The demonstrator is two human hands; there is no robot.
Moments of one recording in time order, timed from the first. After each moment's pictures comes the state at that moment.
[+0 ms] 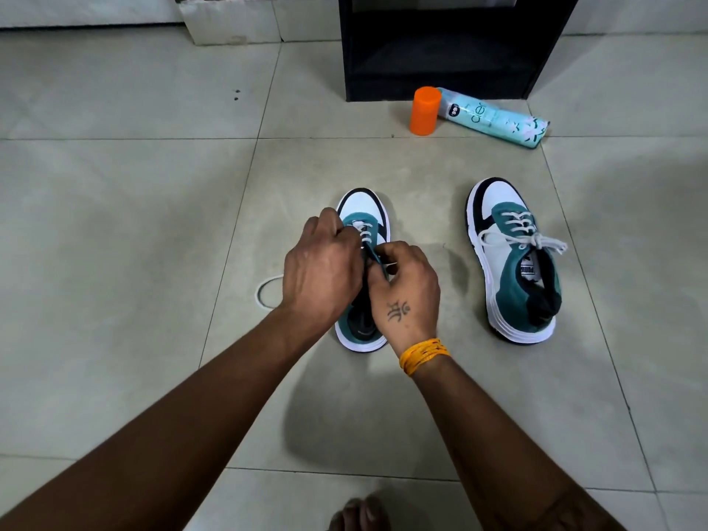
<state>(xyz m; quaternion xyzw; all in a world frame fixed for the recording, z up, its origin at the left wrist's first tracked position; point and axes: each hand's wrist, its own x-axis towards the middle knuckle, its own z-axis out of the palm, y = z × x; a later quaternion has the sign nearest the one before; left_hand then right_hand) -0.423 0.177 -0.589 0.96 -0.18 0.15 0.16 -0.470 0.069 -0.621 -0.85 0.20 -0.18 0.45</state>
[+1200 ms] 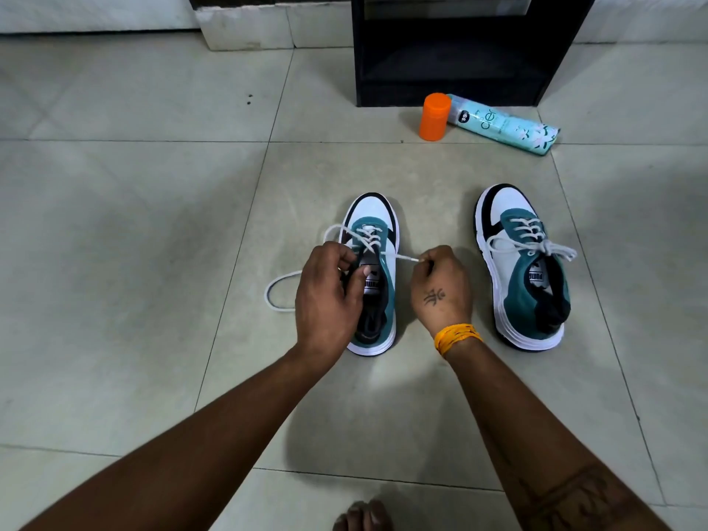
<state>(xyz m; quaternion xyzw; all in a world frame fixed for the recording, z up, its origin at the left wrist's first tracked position) -0.452 0.185 -0.623 0.88 -0.09 0.13 0.44 -0.456 0.021 -0.642 -0.88 0.24 -0.13 0.38</state>
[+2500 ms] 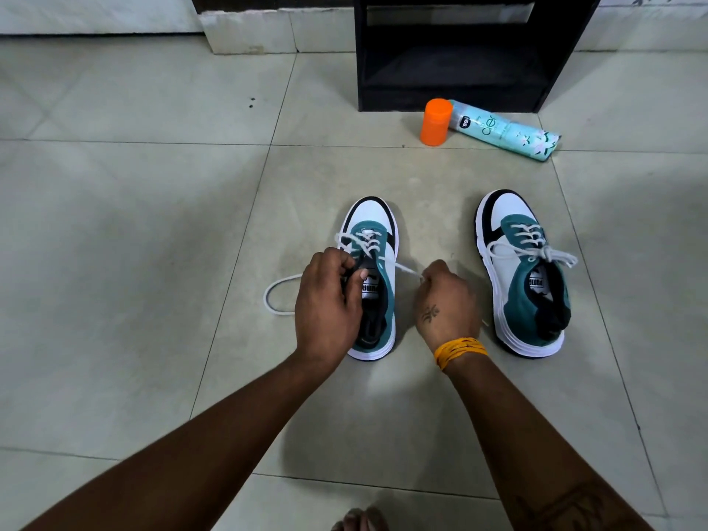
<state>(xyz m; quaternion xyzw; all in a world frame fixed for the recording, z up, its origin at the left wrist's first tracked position) -0.453 0.187 -0.631 0.89 -0.09 0.13 0.42 -0.472 0.017 -0.640 -0.94 0.22 -0.06 0.24</state>
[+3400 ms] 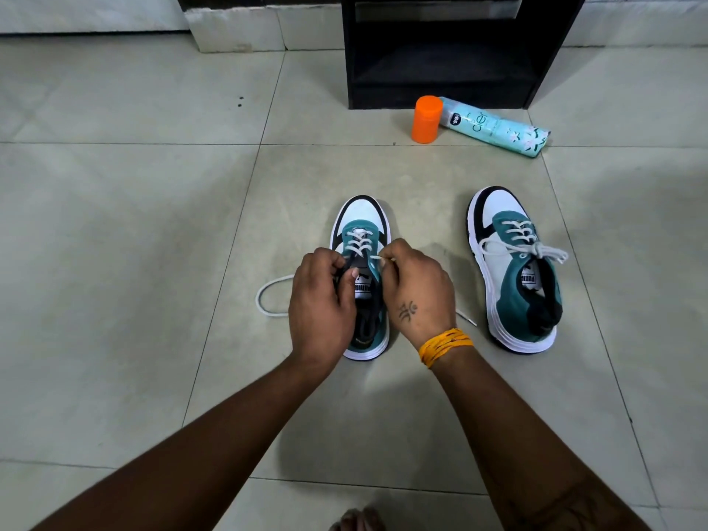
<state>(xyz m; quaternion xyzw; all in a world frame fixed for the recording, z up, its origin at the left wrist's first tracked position) -0.453 0.182 -0.631 0.89 -0.08 0.14 0.43 -0.461 0.038 -0.615 -0.95 0.08 -0.14 0.28</state>
